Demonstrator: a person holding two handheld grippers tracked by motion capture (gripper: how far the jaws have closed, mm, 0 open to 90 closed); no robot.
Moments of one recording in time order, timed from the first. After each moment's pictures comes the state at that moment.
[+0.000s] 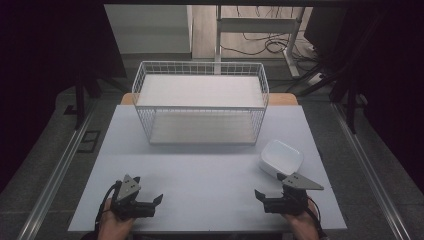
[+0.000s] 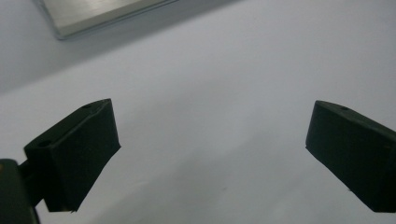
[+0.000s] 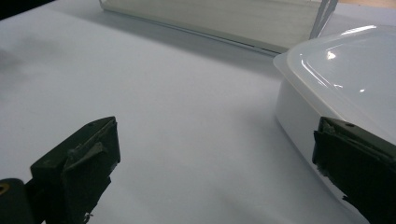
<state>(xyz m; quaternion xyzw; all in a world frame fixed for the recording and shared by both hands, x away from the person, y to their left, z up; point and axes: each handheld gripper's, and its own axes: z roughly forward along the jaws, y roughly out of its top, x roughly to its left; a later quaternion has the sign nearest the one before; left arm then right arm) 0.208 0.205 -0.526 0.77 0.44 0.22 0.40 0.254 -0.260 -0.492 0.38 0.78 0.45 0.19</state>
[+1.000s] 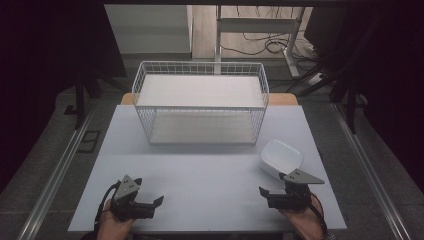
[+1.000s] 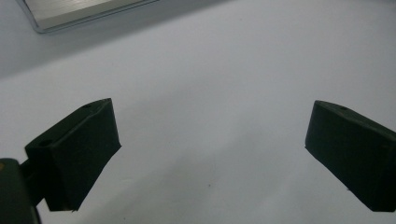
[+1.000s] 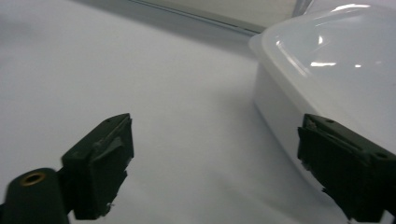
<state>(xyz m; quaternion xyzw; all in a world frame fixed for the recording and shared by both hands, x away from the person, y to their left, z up) 0.208 0.206 -0.524 0.77 0.44 0.19 0.42 0.263 -0.270 -0.489 0.40 0.80 0.41 0.19</state>
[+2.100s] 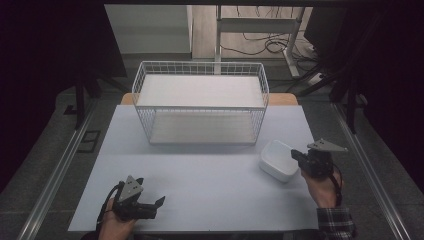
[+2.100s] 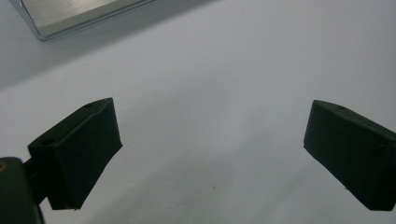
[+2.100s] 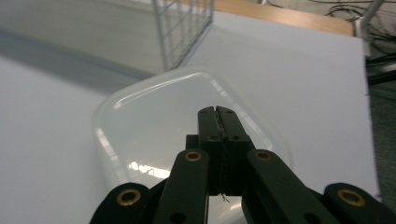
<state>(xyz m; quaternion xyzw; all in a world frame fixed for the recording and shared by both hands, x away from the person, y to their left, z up) 0.209 0.200 -0.527 0.78 0.43 0.20 0.40 0.337 -0.323 -0.449 0.46 0.76 0.38 0.25</state>
